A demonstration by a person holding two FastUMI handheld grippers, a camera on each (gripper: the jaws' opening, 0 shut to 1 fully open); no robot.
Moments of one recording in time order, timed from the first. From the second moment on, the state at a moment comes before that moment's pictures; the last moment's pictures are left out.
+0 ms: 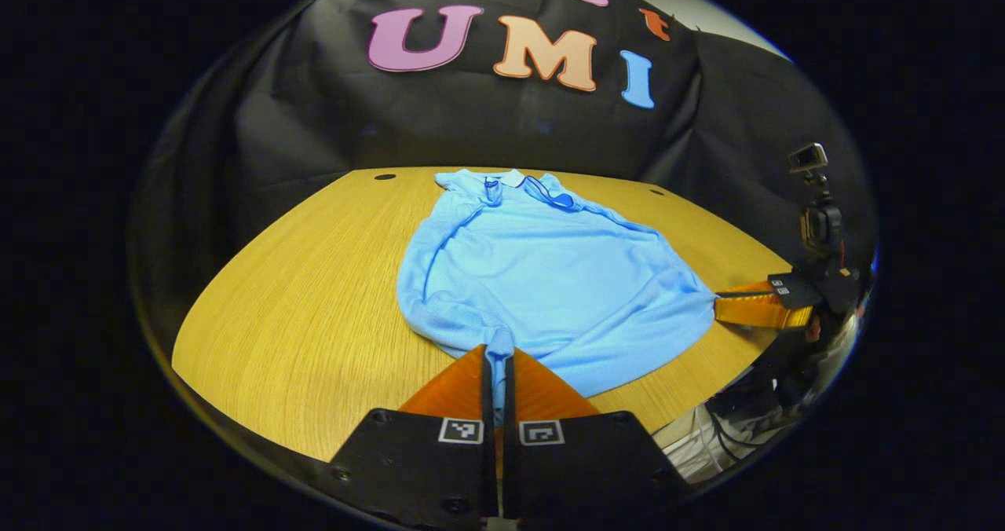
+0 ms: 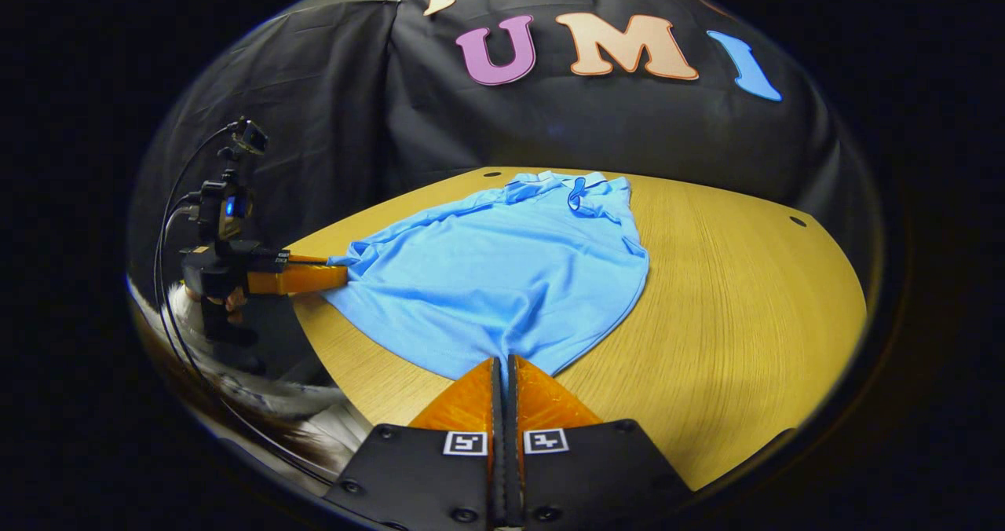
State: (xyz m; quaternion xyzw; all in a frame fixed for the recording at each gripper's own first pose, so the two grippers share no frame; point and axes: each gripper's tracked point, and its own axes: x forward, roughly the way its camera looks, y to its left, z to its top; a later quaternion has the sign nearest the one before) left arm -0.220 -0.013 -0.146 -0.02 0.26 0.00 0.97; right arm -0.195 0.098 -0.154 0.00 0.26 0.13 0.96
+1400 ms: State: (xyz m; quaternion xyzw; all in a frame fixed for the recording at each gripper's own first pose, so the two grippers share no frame) left arm -0.057 0.025 -0.010 -0.01 0.15 0.01 0.99; right arm -0.031 0.047 -0.021 -0.11 0.18 0.03 0.98
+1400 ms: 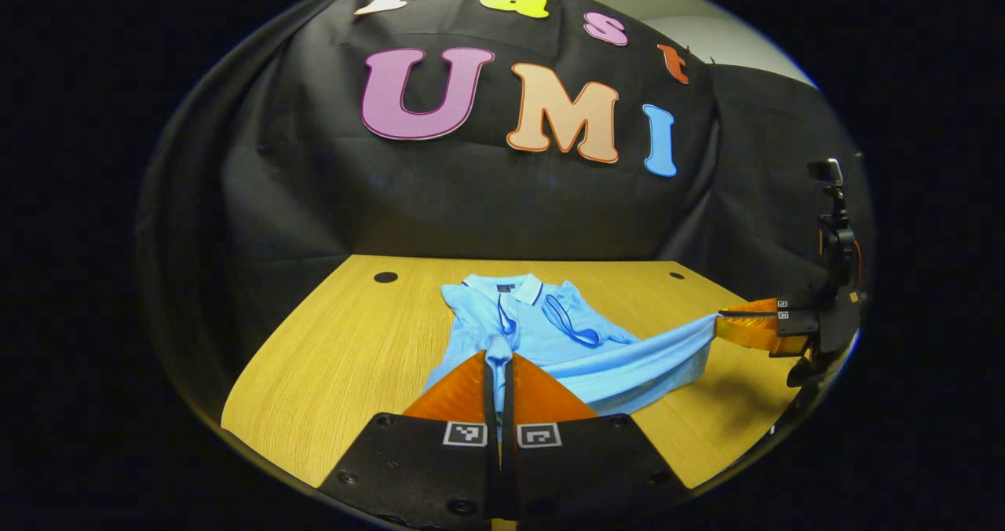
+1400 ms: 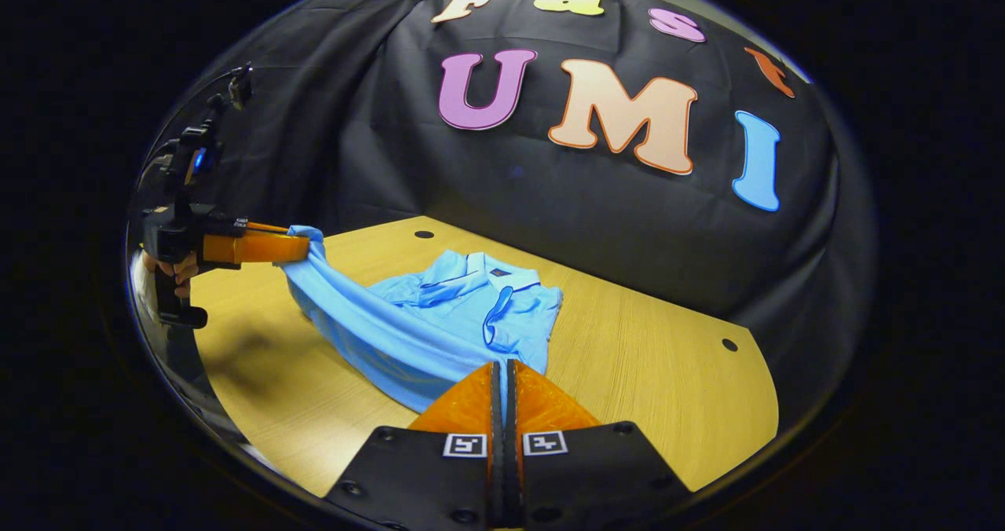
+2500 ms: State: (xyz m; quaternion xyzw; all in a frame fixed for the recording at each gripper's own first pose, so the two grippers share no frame) left arm 0.186 0.115 -0.055 -0.02 0.15 0.12 0.98; right arm 0.221 -0.009 -0.073 -0.01 0.22 -0.09 0.97
